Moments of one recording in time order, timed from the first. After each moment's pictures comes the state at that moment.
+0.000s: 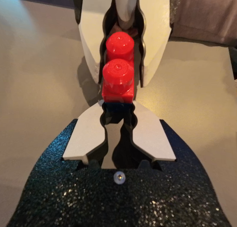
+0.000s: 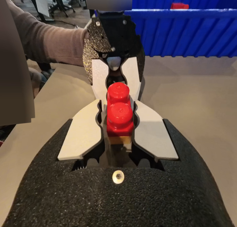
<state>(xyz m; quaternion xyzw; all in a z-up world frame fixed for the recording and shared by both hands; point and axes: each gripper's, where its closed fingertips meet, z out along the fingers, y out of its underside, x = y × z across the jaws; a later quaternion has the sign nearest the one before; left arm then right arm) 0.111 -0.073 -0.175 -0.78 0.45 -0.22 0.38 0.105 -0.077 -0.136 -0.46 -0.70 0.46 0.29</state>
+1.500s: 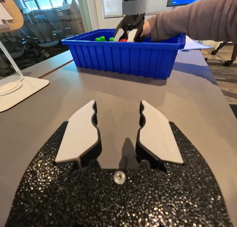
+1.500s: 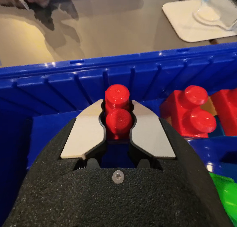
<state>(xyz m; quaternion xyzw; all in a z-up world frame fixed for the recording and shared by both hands) 0.118 -0.045 -0.110 -0.69 0.34 -0.24 0.59 0.312 0.127 -0.133 -0.60 -0.67 0.33 0.30</state>
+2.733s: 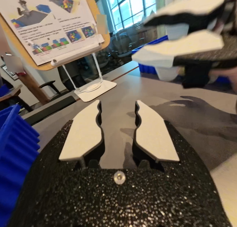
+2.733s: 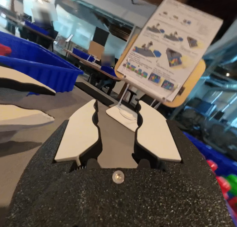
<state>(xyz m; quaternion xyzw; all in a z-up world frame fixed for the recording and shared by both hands) 0.054 -0.018 -0.088 -0.69 0.20 0.00 0.69 0.116 0.031 -0.036 -0.52 -0.38 0.12 0.76</state>
